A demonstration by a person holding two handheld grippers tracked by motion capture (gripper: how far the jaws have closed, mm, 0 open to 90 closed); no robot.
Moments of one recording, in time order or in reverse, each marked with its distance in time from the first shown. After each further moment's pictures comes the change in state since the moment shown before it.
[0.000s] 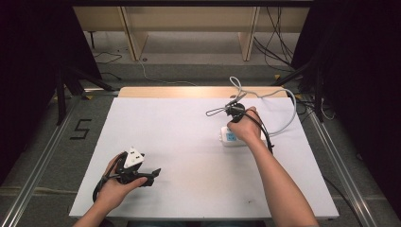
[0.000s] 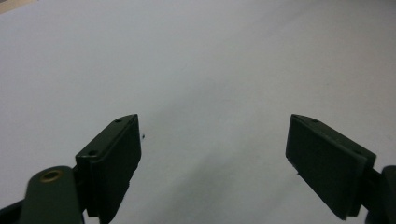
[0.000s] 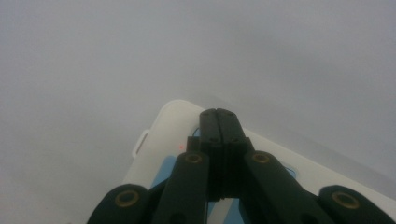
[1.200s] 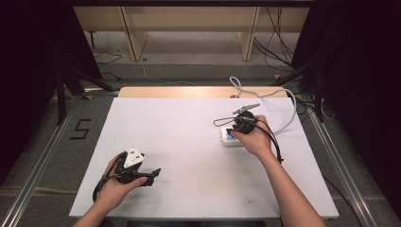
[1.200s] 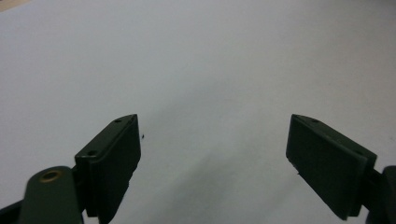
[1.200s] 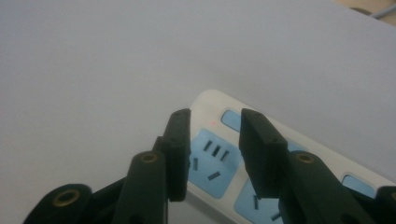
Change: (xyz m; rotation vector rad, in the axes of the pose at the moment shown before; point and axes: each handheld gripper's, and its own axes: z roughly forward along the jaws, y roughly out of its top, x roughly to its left) left arm 0.001 0.000 0.001 0.000 0.002 -0.004; right arm 0.003 -0.044 -0.028 -0.247 0.097 -0.072
